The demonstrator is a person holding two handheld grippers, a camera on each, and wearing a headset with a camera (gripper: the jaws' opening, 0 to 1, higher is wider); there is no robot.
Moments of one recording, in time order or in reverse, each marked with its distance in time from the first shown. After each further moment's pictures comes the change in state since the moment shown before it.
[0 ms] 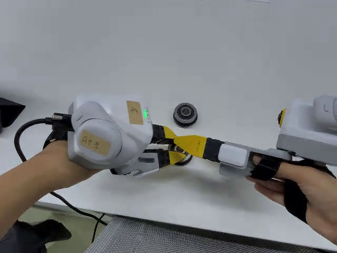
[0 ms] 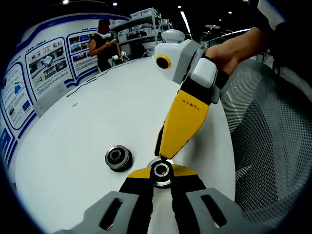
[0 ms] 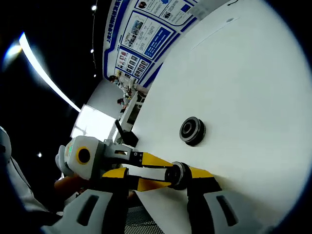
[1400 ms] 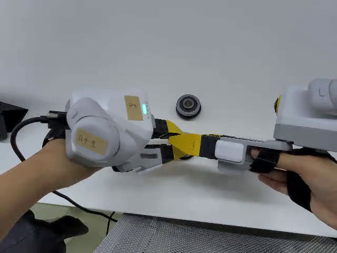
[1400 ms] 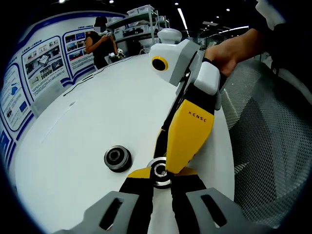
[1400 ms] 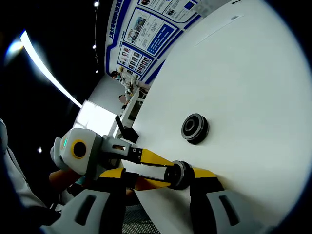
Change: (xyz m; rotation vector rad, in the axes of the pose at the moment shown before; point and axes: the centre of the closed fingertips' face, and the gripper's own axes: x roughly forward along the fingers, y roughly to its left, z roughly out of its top) left arm 0.000 -0.002 -0.001 0.012 0.033 -0.026; right arm 0.009 0.000 -0.007 -0.030 0.030 0.012
